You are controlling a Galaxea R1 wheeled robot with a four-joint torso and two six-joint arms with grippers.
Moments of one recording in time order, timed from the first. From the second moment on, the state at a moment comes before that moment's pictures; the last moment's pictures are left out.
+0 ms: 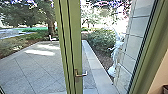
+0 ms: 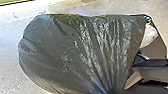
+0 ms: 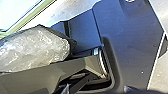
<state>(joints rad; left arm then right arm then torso) 1.53 3.00 -2.72 -0.31 -0.13 0.47 -1.63 3.08 -2.68 -0.09 0.17 0.28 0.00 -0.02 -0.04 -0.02</state>
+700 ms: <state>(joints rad) 1.53 3.00 -2.72 -0.30 -0.12 0.47 -1.63 3.08 -2.68 -0.09 0.17 0.28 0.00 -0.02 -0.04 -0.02</state>
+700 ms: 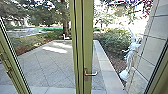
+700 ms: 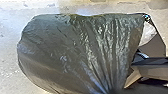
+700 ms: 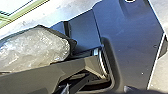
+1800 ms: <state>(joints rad) 1.53 3.01 -2.72 -0.29 -0.12 0.47 -1.63 3.08 -2.68 -0.09 0.17 0.28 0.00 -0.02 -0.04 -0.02</state>
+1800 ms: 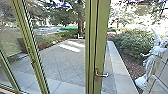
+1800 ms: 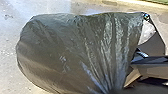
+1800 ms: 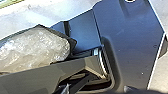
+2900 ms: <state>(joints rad) 1.53 3.01 -2.73 -0.29 -0.12 0.47 -1.63 3.08 -2.69 -0.09 0.16 0.28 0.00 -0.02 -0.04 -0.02</state>
